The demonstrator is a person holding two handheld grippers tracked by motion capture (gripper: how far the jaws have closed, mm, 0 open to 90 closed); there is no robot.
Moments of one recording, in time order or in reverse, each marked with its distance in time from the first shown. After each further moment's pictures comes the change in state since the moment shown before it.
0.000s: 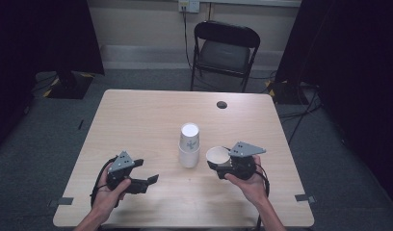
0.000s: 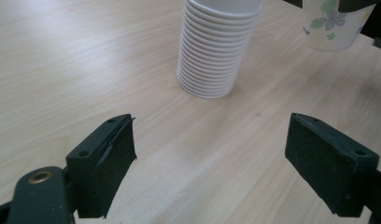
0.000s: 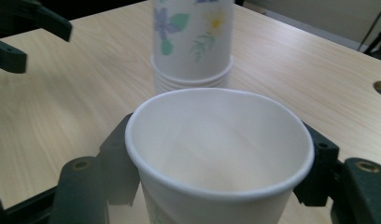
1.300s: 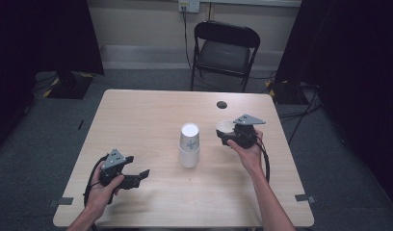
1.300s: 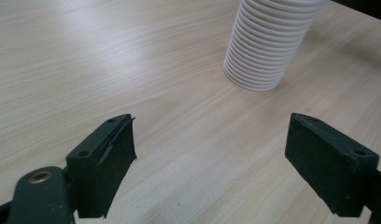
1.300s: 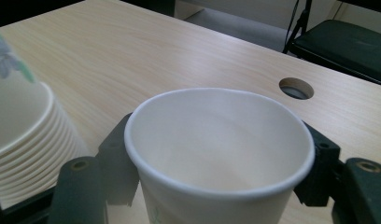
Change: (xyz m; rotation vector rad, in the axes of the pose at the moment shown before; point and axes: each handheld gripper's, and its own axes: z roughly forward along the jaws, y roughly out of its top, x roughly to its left) left arm 0.027 -0.013 -0.002 0.002 0.091 -0.032; right arm -0.085 0.018 0.054 -0.003 -0.210 0.119
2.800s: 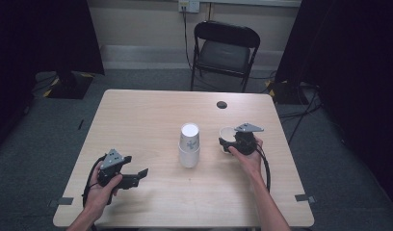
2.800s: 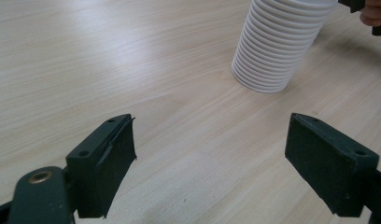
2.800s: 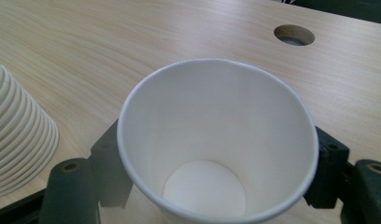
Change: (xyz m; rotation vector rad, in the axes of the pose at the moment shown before) left arm -0.001 -0.001 -0.002 0.003 0.026 -0.019; right arm -0.013 -0.043 0.017 0.078 -0.027 0.050
